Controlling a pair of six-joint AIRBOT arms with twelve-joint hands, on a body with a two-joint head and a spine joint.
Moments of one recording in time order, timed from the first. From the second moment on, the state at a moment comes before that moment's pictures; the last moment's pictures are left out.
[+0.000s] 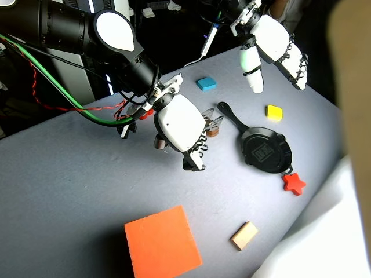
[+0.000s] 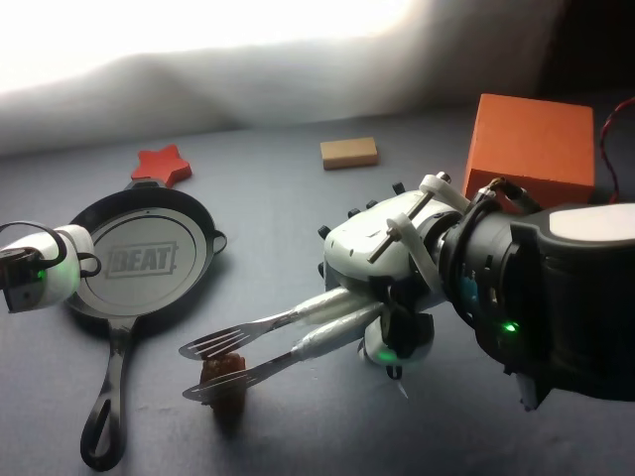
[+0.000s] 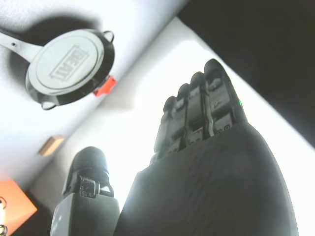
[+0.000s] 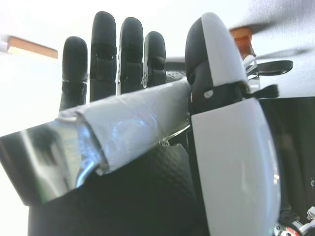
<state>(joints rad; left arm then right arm) 0.30 -0.84 0.46 -1.75 -1.61 2.27 -0.21 -1.34 0.87 -1.17 -0.71 0.33</state>
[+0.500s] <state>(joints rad) 0.30 -0.85 0.46 -1.75 -1.61 2.27 -0.18 -1.32 0.87 -1.11 -0.70 0.29</state>
